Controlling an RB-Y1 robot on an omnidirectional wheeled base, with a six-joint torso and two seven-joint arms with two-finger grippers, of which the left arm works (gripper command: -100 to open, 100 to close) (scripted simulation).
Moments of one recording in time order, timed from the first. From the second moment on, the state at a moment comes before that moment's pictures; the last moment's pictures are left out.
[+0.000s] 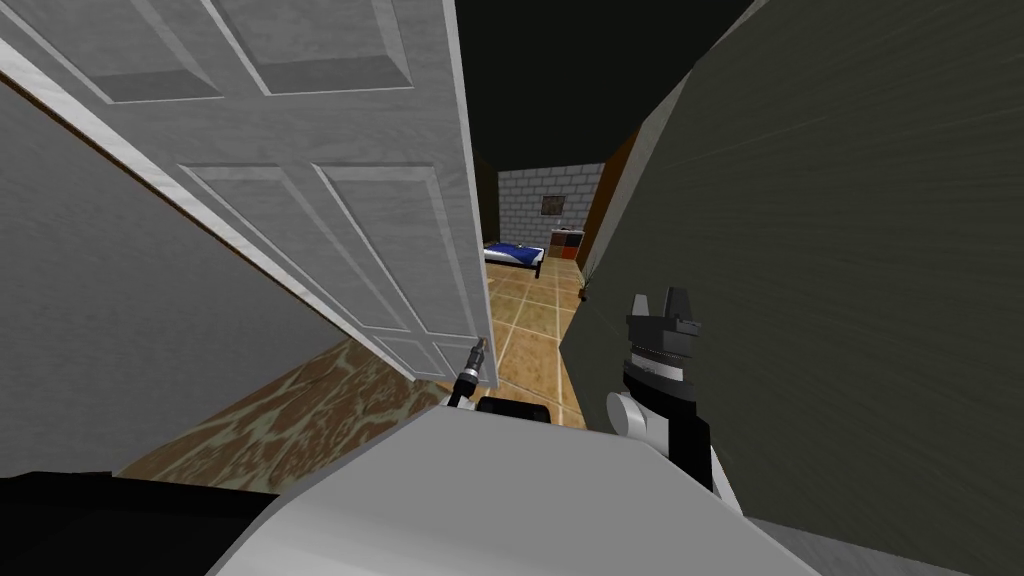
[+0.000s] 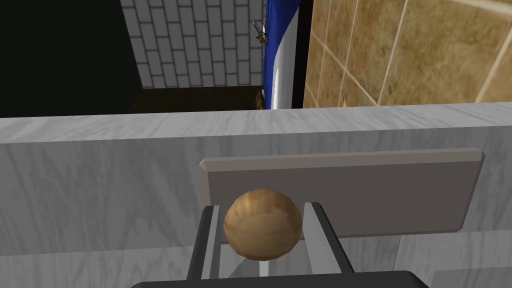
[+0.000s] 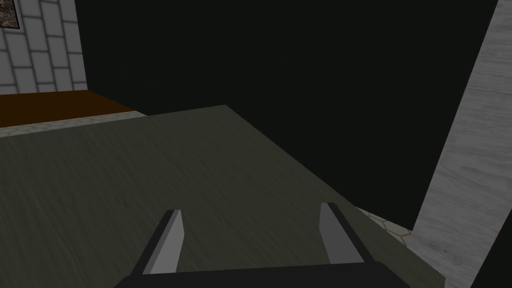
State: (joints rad) arm 0.14 0.05 -0.13 -0.96 0.05 -0.75 -0.01
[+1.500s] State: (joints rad) arm 0.10 0.08 0.01 -0.92 0.11 -0.75 -0.05
